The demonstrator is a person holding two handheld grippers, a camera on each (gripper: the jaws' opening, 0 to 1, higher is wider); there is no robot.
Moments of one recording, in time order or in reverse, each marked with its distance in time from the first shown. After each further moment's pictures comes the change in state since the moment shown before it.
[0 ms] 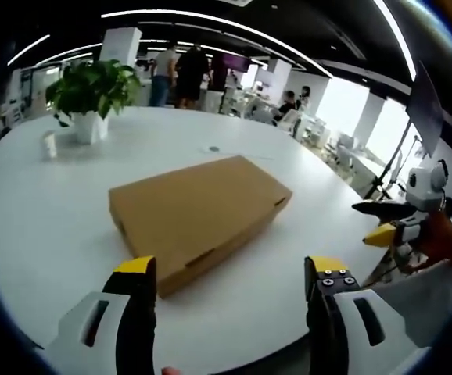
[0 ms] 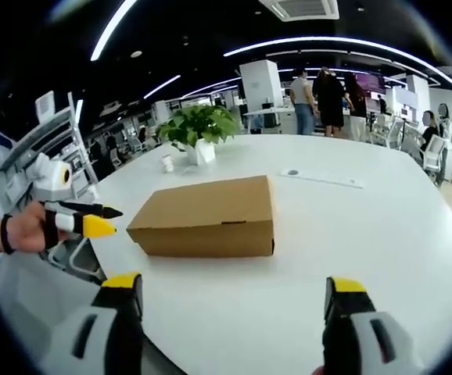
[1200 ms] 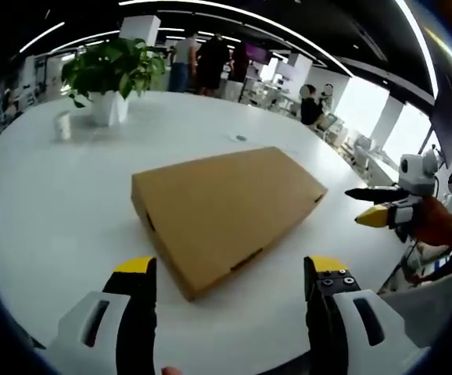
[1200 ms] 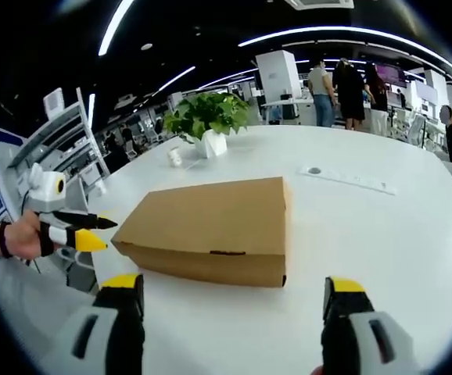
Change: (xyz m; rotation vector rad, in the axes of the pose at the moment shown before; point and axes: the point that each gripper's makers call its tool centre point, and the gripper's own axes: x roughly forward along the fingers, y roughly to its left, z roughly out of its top) left arm 0.018 0.040 -0.006 -0.062 0.053 0.079; right arm 0.085 -0.010 0.026 -0.024 0.054 0.110
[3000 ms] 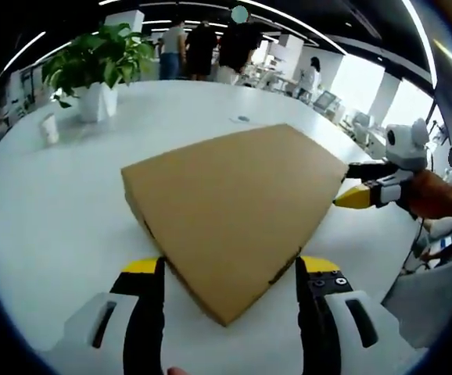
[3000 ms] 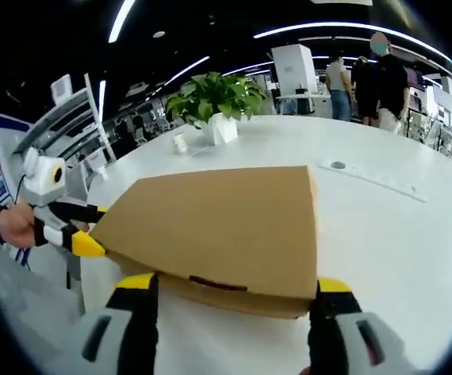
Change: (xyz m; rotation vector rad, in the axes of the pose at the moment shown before) left arm 0.038 0.022 -0.011 0.095 0.087 0.006; right arm 0.069 0.001 -0.005 -0.060 0.049 0.050
